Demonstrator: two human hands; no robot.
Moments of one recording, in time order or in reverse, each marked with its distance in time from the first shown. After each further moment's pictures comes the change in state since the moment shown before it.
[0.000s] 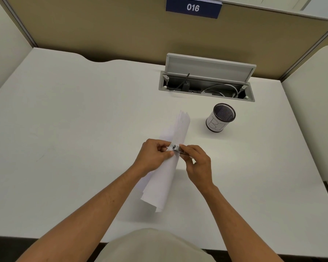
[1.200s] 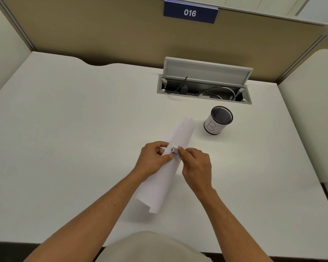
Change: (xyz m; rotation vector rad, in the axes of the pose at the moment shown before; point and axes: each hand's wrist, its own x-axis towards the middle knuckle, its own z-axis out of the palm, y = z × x) left_hand -0.001 -0.004 0.006 -0.044 0.012 -0.018; right_hand -0.001 -0.010 -0.004 -0.420 0.001 -0.124
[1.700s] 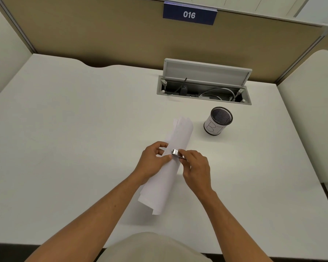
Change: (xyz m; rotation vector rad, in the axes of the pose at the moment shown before) left_hand 0.000 -0.006 0.001 -0.076 -0.022 -0.026; right_hand -0.003 0.001 0.001 0.147 -0.074 0.101
